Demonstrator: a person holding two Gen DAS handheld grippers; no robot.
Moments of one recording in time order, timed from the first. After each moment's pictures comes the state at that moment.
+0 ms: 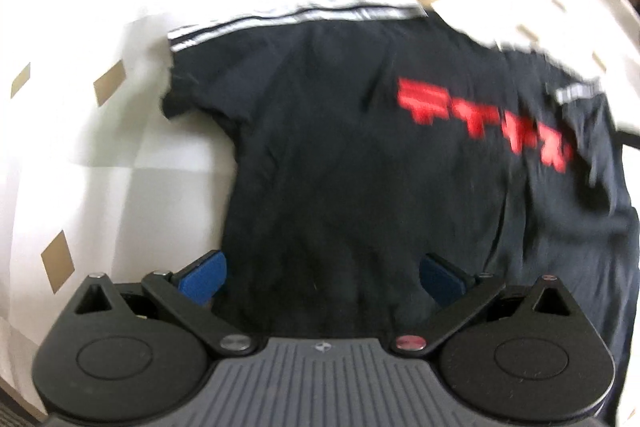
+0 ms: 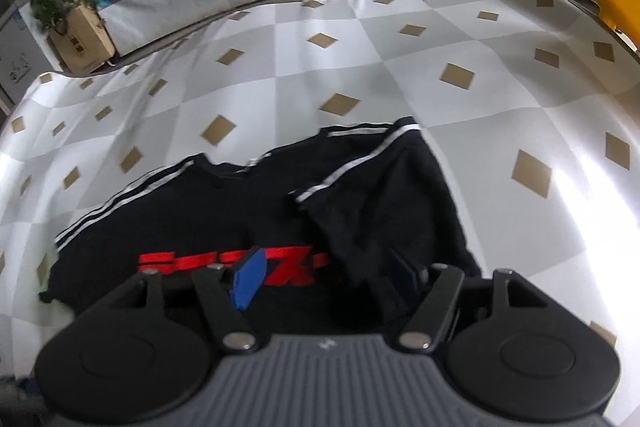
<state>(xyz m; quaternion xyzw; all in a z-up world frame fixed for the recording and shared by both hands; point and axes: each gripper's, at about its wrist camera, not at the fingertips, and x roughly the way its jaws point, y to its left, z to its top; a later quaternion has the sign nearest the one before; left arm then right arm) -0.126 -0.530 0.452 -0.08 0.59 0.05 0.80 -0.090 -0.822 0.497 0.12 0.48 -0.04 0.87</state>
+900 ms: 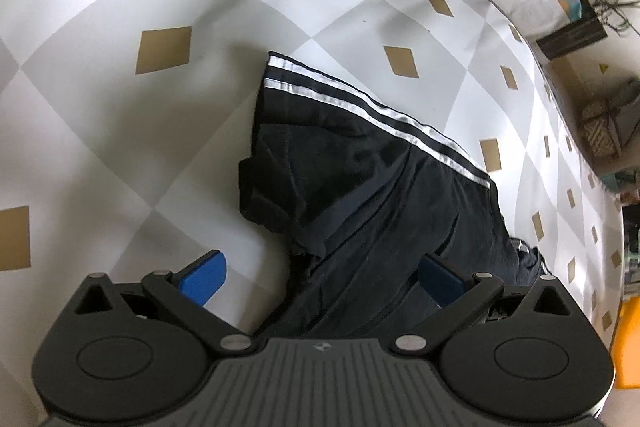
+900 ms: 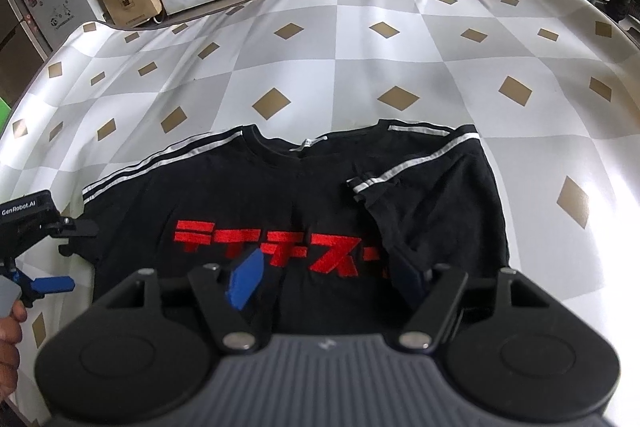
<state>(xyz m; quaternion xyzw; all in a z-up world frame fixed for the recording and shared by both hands) -0.068 -0.432 0.437 -0.35 0.53 0.10 0.76 -0.077 -0.798 0.500 0.07 0.50 0.03 0.86</state>
